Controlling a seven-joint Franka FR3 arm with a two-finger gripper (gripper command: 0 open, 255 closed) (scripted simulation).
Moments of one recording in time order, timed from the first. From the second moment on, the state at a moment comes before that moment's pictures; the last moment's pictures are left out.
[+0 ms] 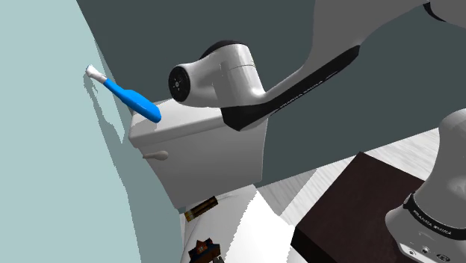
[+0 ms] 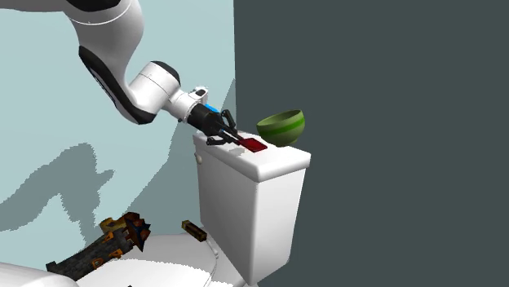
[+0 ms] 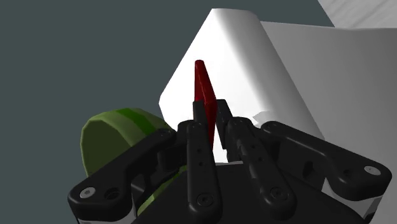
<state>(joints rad) 0.59 0.28 0.04 -1.81 -1.01 1.61 0.50</state>
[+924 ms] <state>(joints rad) 0.60 0.22 0.05 -1.72 -1.00 1.52 0.38</state>
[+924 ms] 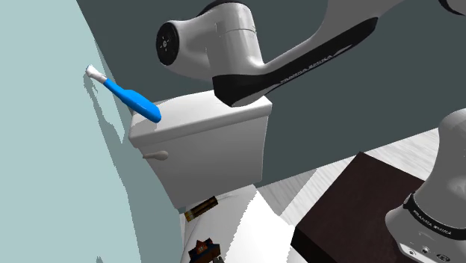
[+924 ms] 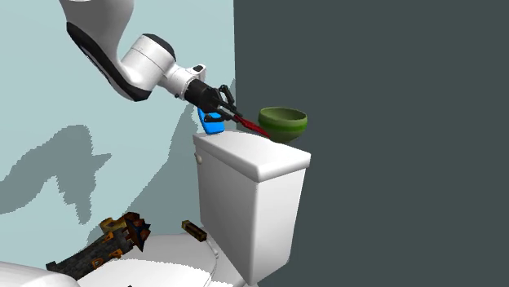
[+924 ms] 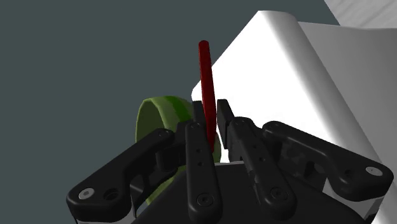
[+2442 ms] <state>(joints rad) 0.58 0.22 0.03 -1.48 -1.03 1.42 0.16</state>
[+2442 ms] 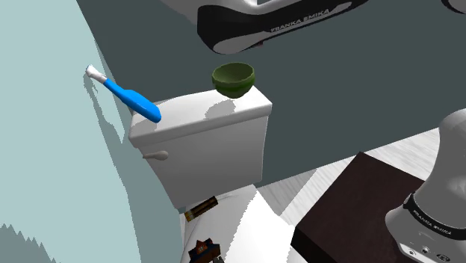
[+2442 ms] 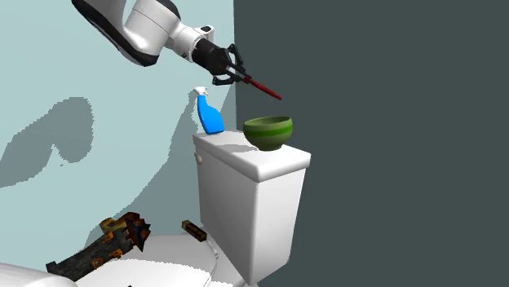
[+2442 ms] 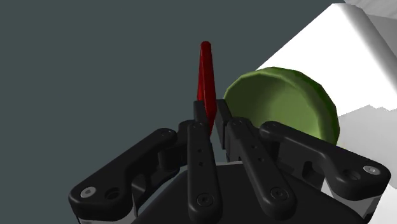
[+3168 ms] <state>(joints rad) 0.46 0.40 -0.04 -1.25 -1.04 1.55 0.02</state>
